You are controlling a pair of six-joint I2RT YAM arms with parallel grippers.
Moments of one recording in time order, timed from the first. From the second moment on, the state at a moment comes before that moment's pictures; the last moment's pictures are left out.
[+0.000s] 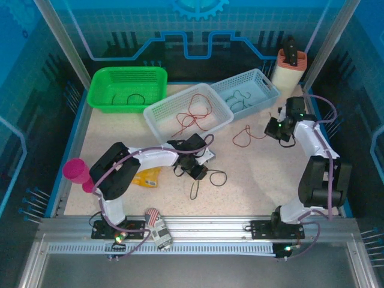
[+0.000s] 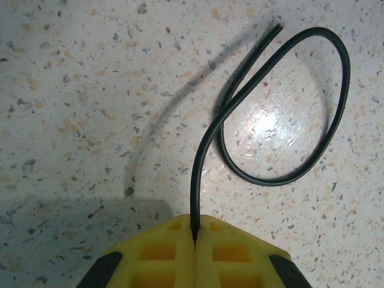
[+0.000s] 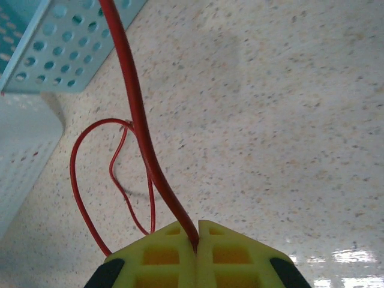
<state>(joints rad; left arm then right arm) -0.76 1.84 1.10 -0.48 0.33 -0.07 -0.15 1.56 1.17 -0.73 -0.26 0.33</state>
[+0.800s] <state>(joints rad) -0.76 1.66 1.09 -0.35 0.34 -0.11 -0.17 1.03 0.82 -0.48 -0.57 0.50</state>
